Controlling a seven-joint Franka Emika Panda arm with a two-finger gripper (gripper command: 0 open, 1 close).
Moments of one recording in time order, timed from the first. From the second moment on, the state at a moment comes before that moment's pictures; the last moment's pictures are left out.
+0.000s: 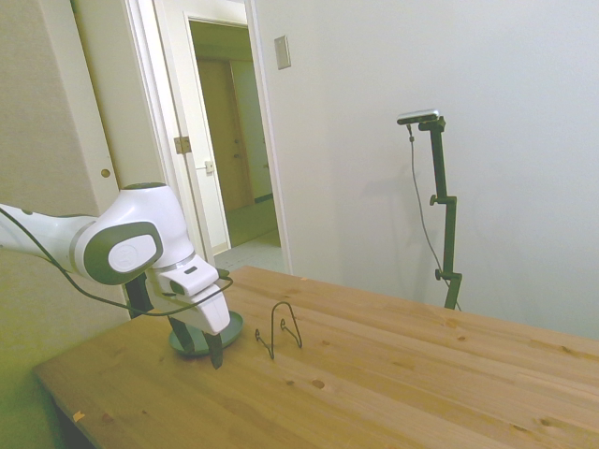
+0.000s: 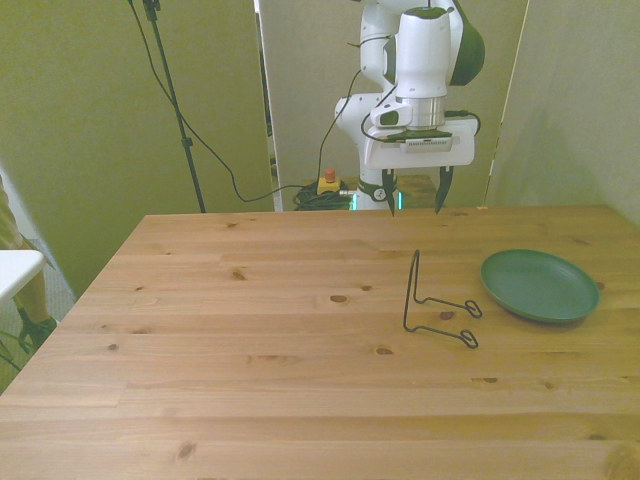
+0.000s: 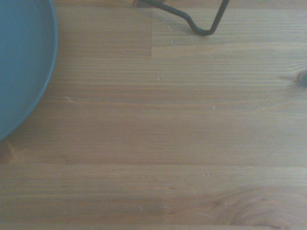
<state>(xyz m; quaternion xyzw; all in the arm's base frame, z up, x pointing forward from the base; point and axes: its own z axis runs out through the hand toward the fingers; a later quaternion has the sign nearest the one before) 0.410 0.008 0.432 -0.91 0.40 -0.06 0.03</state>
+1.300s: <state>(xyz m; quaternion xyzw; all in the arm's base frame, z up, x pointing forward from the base) 0.470 0.069 0.399 -0.90 0.39 -0.04 0.17</state>
